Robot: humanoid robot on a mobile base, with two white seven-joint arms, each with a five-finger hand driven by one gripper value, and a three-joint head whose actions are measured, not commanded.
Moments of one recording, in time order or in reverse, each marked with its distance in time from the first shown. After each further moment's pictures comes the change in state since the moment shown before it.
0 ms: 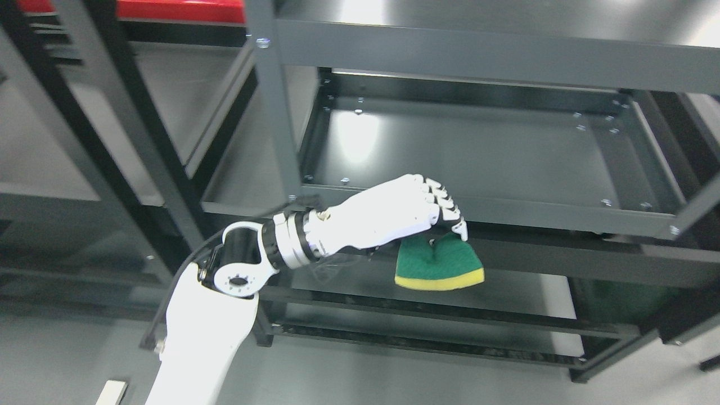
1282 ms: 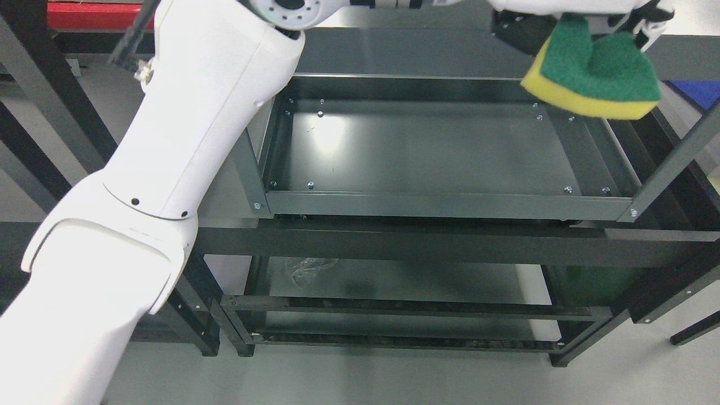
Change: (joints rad) left arm -0.941 -0.001 -0.350 0.375 0.084 0.101 -0.015; right arm 0.000 0.000 0.000 0.000 0.000 0.000 0.000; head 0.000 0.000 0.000
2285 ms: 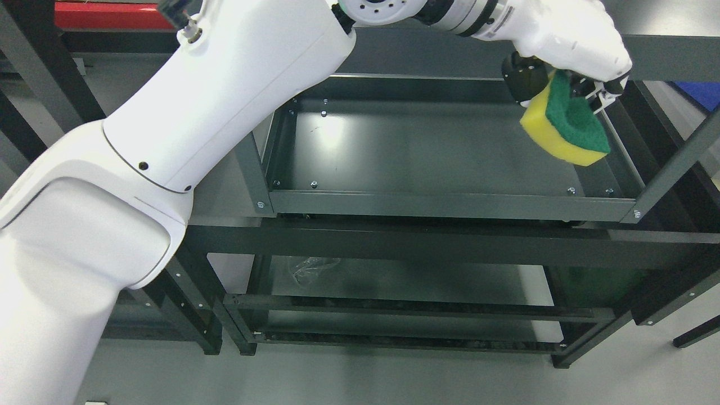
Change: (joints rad) left arm -0.095 0.000 -0.257 0.104 0.097 0.080 -0.156; right arm 0.000 0.000 0.000 0.000 0.000 0.000 0.000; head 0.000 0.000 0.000
